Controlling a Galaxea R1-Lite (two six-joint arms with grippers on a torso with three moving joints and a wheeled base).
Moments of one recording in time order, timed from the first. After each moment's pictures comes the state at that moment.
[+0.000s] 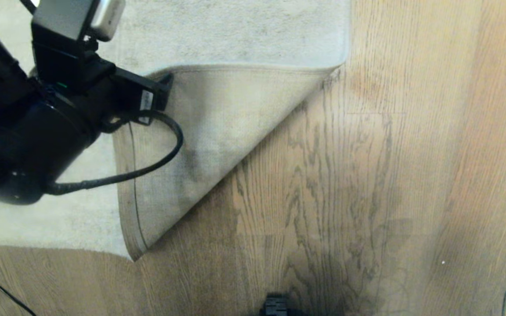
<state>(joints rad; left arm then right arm) -0.71 1.41 -0.96 -0.73 0.67 0.57 0.00 0.00 0.00 0.01 0.05 -0.11</state>
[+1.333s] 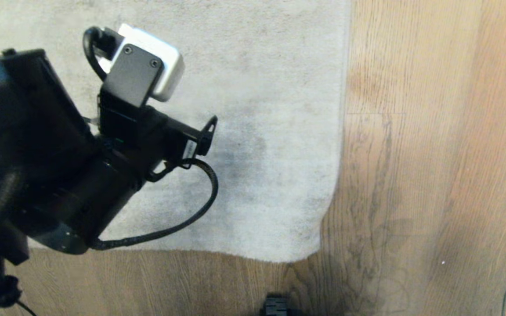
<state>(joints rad) -0.83 1.47 -0.84 -0.76 0.63 0.51 0.00 0.00 0.00 0.01 0.05 -0.11</state>
